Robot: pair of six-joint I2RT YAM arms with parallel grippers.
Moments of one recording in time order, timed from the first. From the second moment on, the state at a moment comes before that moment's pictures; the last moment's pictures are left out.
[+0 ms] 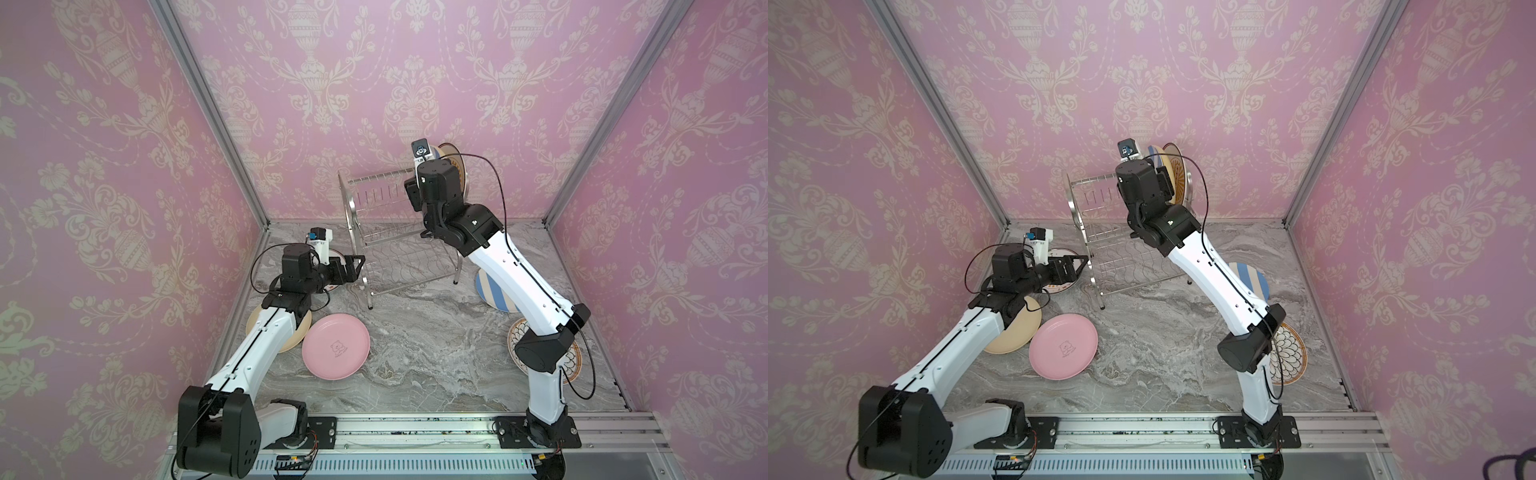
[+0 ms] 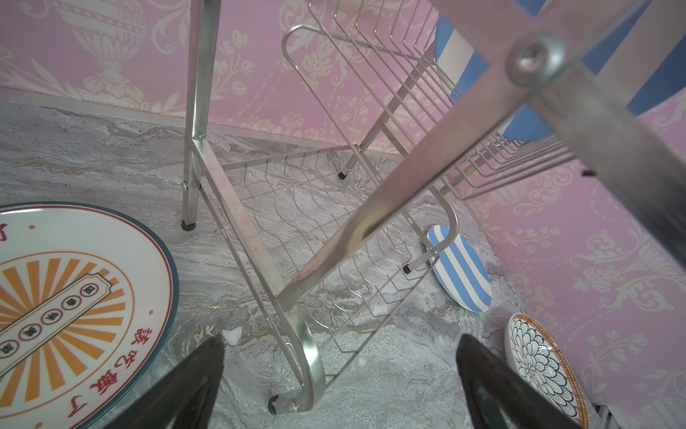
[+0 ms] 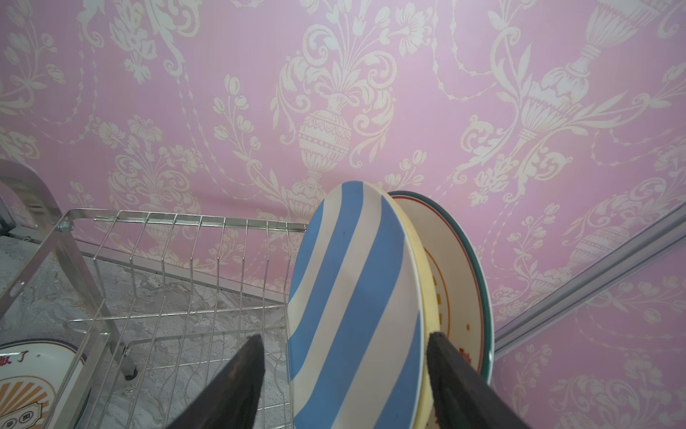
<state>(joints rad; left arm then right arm) -0.12 1.22 0.88 -0.06 0.46 -0.38 0.73 1.98 2.41 -0.65 0.78 -0.17</state>
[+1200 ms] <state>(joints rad) -0.09 1.11 1.03 -0.31 0.22 -0.33 0.79 1.19 1.55 -0.87 0.26 0.27</state>
